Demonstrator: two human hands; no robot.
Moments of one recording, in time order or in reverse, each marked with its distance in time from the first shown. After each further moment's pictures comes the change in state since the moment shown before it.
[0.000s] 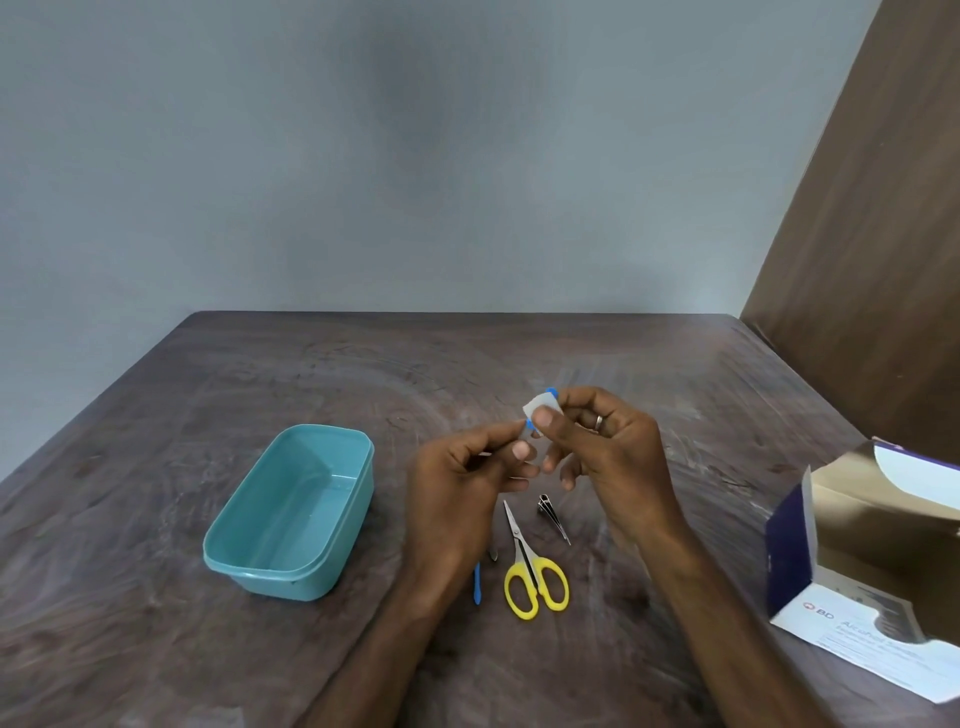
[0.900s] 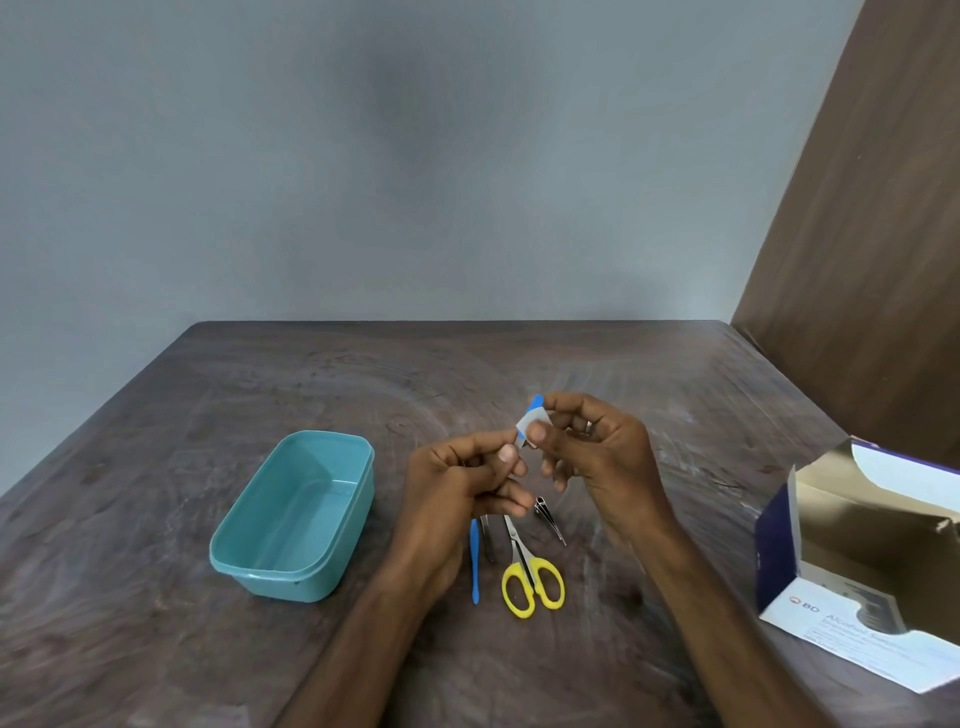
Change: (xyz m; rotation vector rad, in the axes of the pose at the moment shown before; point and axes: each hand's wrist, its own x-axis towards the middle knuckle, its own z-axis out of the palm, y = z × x) left_hand 0.001 0.010 -0.008 -0.266 -0.092 -0.274; right_hand 0.000 0.002 -0.003 0.001 -0.062 -0.024
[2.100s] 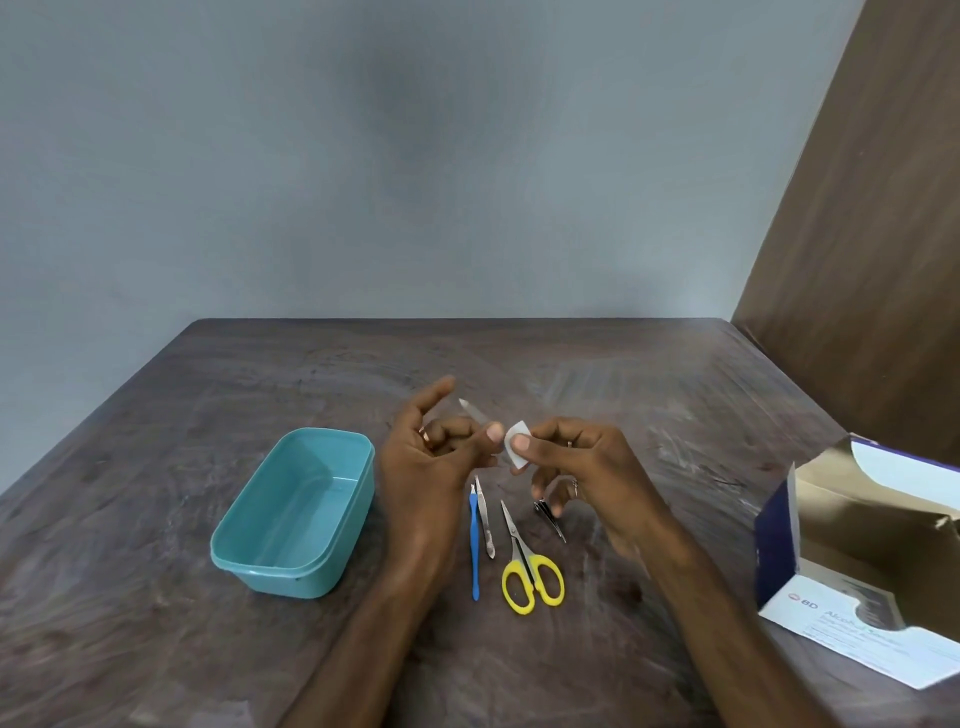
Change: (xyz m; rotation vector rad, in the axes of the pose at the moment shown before) left_hand 0.000 0.007 0.004 0.100 0.332 0.264; right_hand -0.005 -0.001 0.000 -0.089 -0.156 0.219
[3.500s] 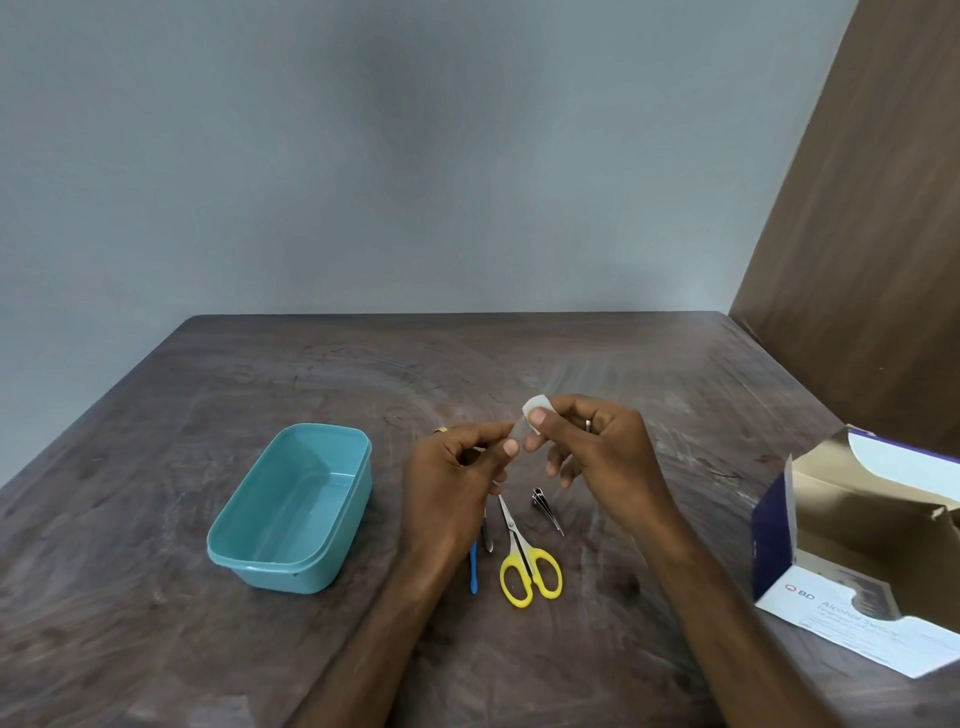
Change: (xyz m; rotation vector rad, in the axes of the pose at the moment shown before) left_hand 0.000 -0.020 -0.001 0.361 -0.218 0.069; right_hand 0.006 0.001 -0.005 -0.080 0.165 -0.175
